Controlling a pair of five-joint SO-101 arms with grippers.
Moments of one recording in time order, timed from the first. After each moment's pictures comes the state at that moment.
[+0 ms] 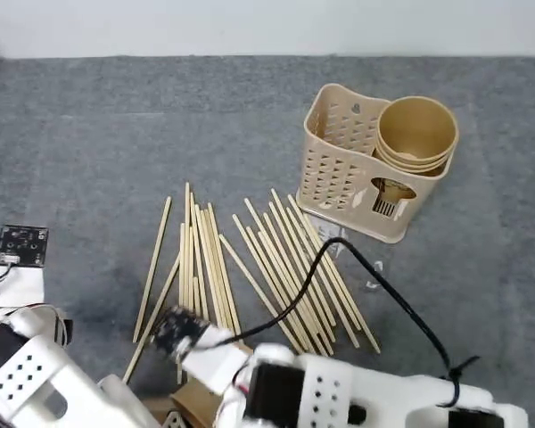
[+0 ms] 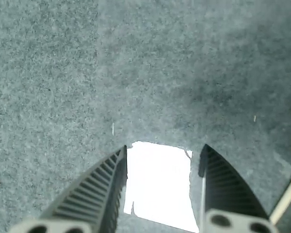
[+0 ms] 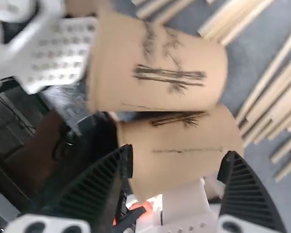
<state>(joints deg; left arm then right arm) -52.6 -56.1 62.0 72.8 -42.2 -82.0 -38.1 31.9 100.3 -25.6</state>
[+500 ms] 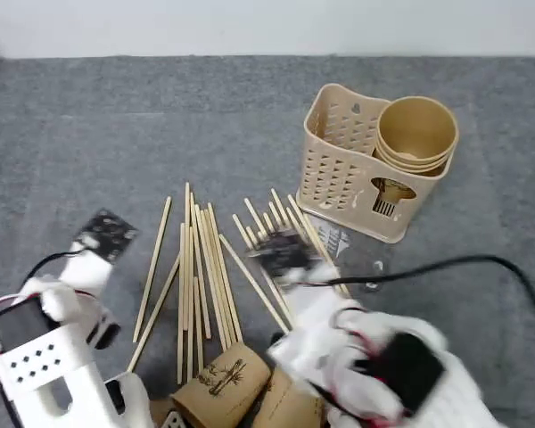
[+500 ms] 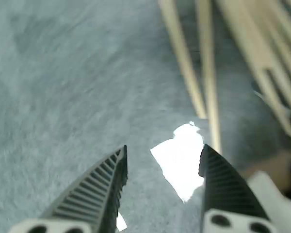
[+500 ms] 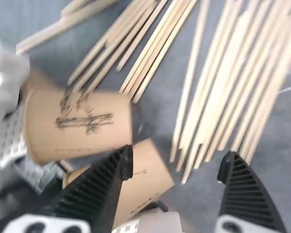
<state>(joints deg) -28.6 -56.1 48.9 96.0 -52.7 -49.8 -63.3 31.9 100.5 -8.0</state>
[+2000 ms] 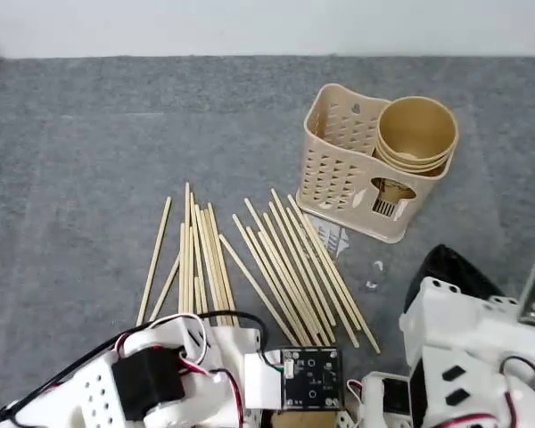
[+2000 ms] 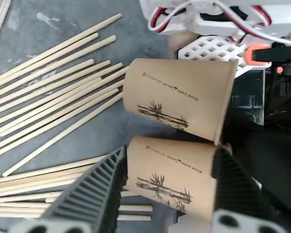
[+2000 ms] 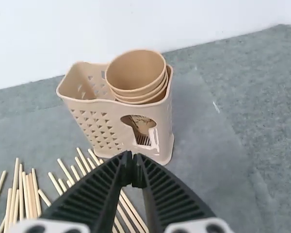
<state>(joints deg) 64.4 -56.1 37.8 99.6 -16.7 6.9 -68.3 4.1 100.6 -9.2</state>
